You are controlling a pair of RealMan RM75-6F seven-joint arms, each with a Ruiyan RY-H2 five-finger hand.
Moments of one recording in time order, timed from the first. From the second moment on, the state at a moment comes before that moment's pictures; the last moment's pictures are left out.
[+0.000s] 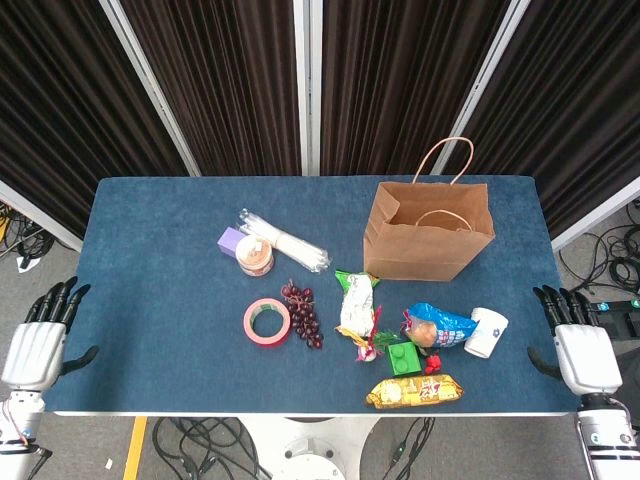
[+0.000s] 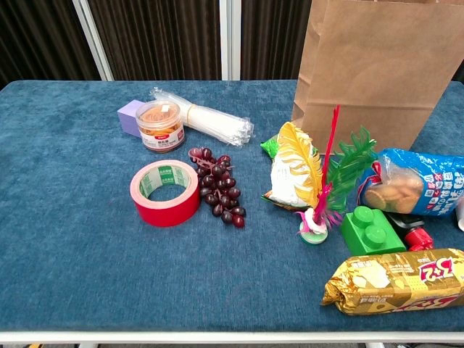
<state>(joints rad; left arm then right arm) -0.11 -1.20 -0.04 -1.55 1.50 1.48 0.07 0.13 -1.05 0.06 -1.79 -1.40 1.34 -0.20</state>
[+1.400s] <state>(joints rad) -0.10 -1.21 -0.04 -1.48 1.46 1.44 0.01 0.55 -1.43 0.09 -1.86 -0.76 1.19 -0.90</state>
